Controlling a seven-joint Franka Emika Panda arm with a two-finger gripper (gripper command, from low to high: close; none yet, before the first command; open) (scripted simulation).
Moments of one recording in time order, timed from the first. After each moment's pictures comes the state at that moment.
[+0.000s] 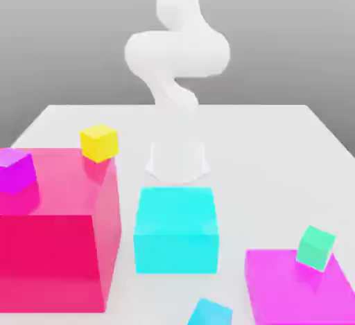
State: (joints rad) arm -0.03 -0.71 0.03 -2.30 -0.02 2.33 0.86
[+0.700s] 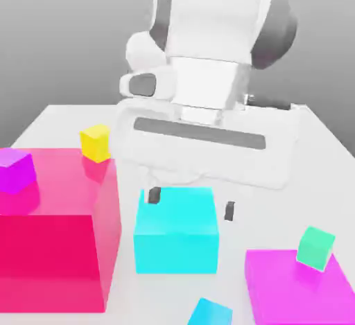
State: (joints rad) arm -0.14 0.06 0.19 -2.32 -0.19 2.55 1.33
